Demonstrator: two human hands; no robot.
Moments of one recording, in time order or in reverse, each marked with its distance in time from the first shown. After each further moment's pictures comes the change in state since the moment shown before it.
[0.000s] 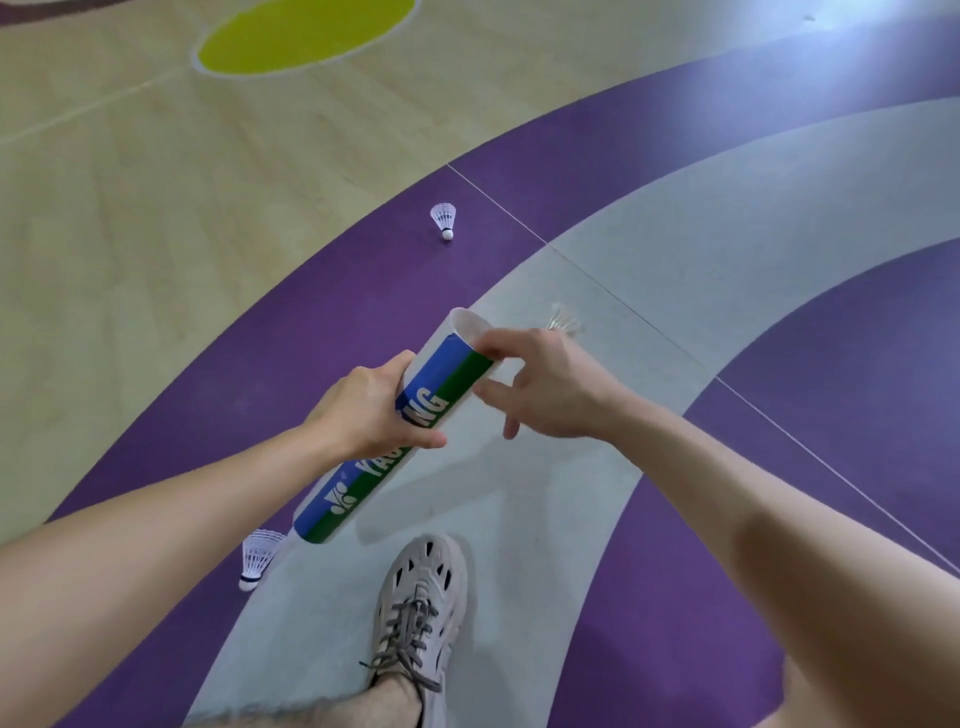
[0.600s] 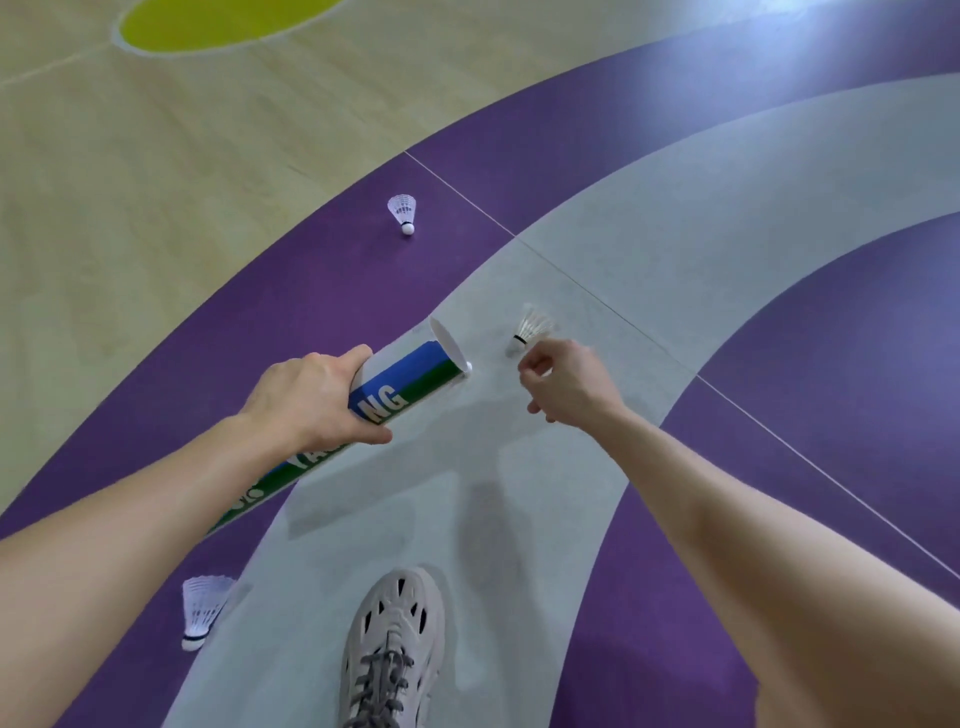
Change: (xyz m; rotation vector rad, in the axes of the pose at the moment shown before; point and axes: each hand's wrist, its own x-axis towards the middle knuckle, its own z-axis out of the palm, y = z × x) left_hand 0.066 -0.018 -0.008 0.377 -0.001 0.015; right_hand 0.057 0.134 0.021 0.086 0.259 0.506
